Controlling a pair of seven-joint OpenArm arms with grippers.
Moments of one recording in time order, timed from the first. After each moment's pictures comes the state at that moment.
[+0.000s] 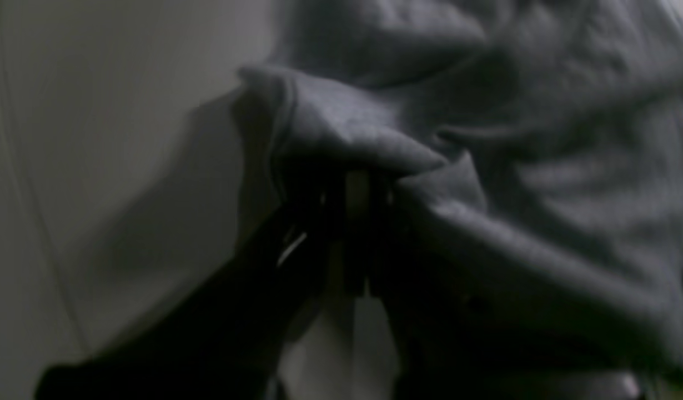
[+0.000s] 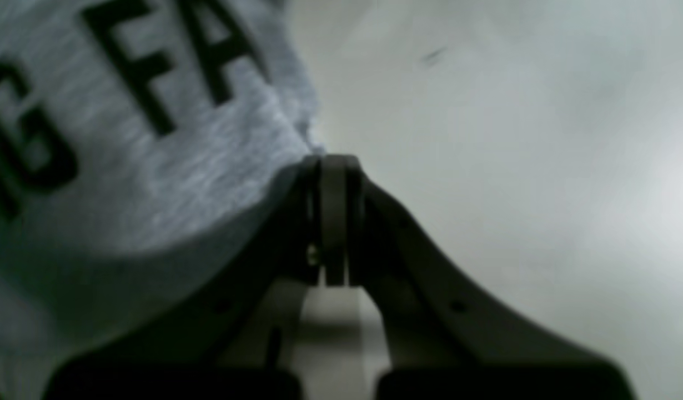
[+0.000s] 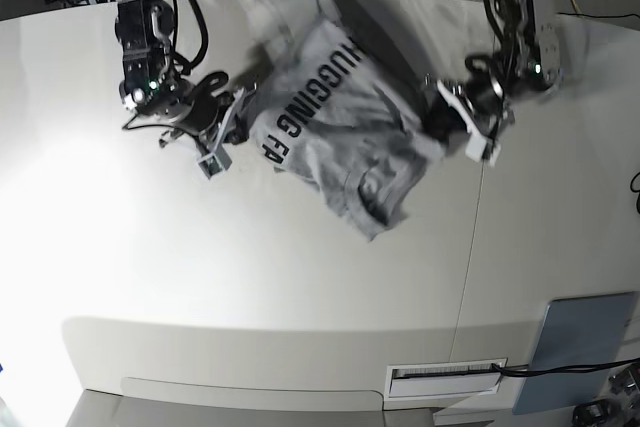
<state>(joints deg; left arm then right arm) 7.4 -9.8 -11.3 82.6 -26.5 -32.8 41.1 -8.1 14.3 -3.4 93.6 18.8 28.7 -48.3</state>
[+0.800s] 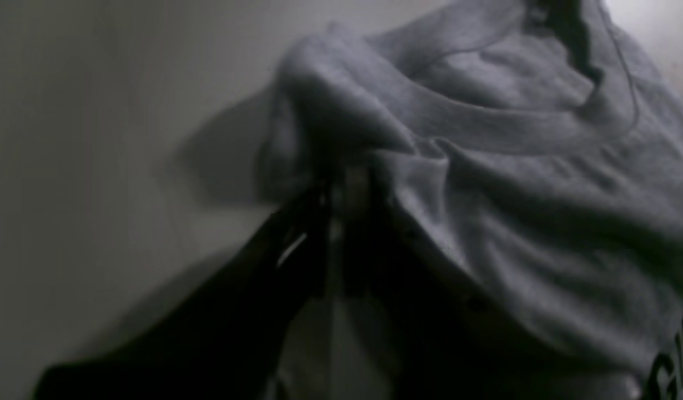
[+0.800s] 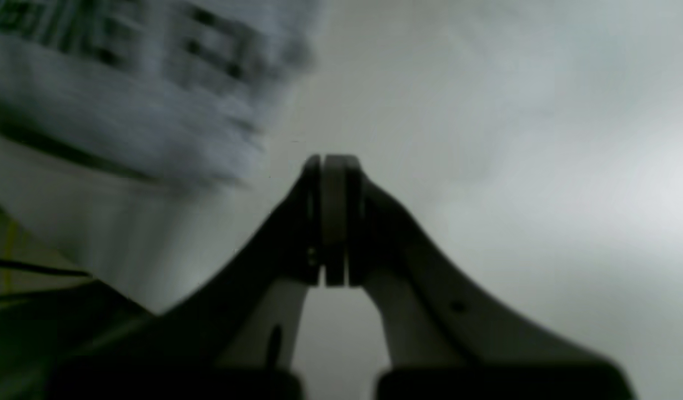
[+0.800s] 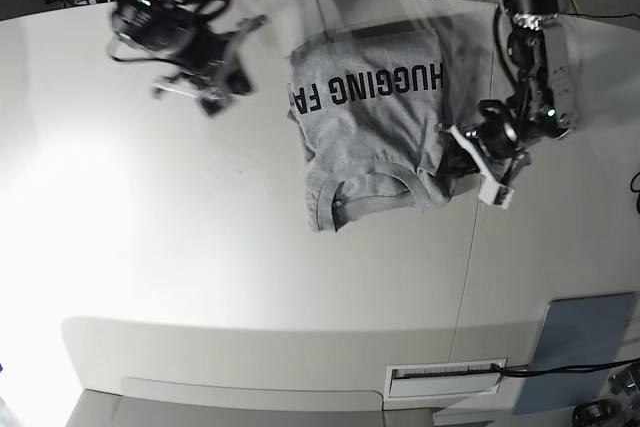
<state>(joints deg) 1.9 -13.2 -11.3 86.5 -28.0 -30.9 47.5 -28.9 14.4 4.8 122.4 16.9 24.3 -52.9</state>
